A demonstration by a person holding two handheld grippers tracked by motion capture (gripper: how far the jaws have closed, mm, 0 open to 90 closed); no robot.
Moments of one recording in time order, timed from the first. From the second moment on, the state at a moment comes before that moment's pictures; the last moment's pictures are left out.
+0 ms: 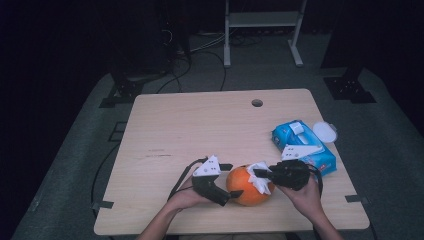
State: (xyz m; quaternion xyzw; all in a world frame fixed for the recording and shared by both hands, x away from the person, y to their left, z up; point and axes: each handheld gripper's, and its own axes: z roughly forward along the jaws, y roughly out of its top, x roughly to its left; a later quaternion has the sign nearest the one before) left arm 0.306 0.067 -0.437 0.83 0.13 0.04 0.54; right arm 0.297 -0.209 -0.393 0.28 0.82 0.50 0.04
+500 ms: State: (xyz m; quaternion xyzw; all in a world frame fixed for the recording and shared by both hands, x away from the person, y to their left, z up) left arm 0.295 0.055 -0.437 0.84 0.13 0.07 0.52; right arm 0.286 -0.193 -0.377 0.26 0.82 0.51 0.06
